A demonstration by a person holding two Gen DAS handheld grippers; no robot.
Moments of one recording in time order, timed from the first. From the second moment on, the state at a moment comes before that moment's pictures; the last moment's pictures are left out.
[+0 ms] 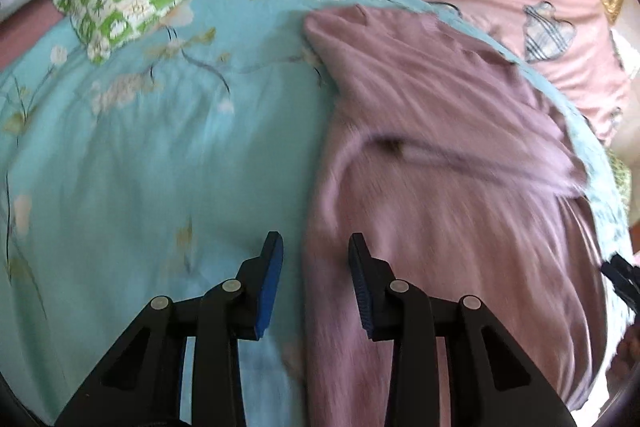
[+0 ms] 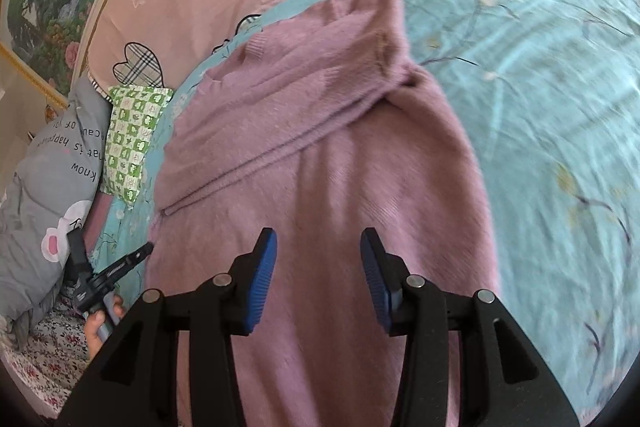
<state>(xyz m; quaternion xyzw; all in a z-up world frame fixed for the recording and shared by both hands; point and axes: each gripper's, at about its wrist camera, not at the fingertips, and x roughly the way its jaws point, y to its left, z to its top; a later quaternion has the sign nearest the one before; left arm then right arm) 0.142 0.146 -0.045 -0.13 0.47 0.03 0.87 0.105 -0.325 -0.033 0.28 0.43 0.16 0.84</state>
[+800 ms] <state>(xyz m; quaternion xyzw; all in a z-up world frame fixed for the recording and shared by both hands) -0.019 0.107 -0.059 -0.15 0.49 -0.07 0.86 -0.001 -0.355 -0.042 0.28 0.40 0.14 0.86</state>
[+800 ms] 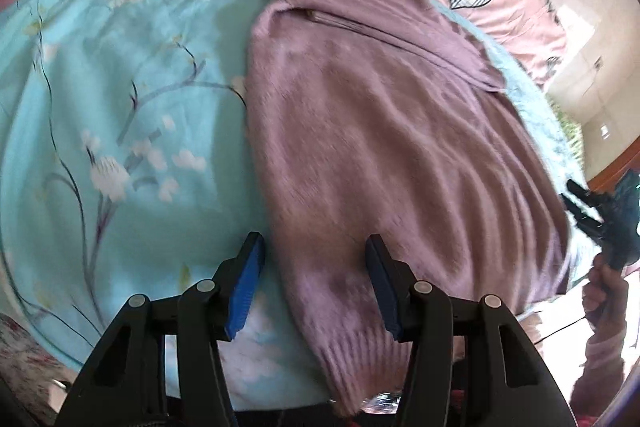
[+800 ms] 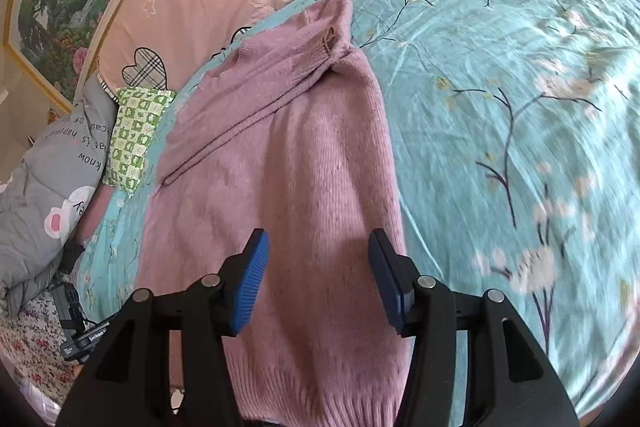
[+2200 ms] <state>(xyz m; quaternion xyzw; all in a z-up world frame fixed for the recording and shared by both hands) -0.044 0.125 -0.082 -0.23 0.50 -0.16 0.82 -0.047 -0.370 -0.085 0.32 0.42 0.28 0.80</state>
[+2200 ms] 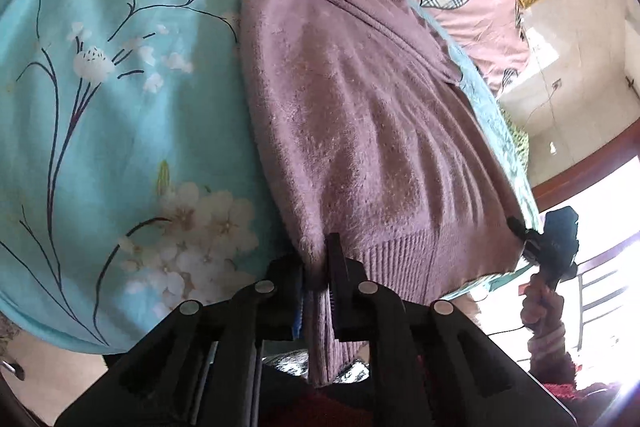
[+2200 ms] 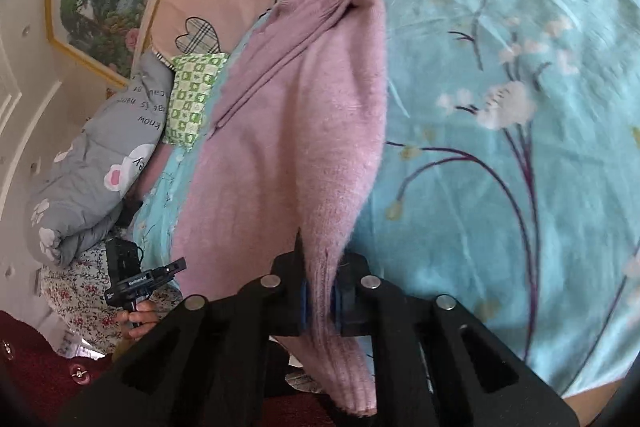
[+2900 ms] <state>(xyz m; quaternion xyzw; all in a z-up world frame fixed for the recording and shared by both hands) -0.050 0.117 -0.041 -0.21 0.43 -0.19 0.86 -0.054 -0.380 -0.067 0.34 0.36 0.36 0.79</state>
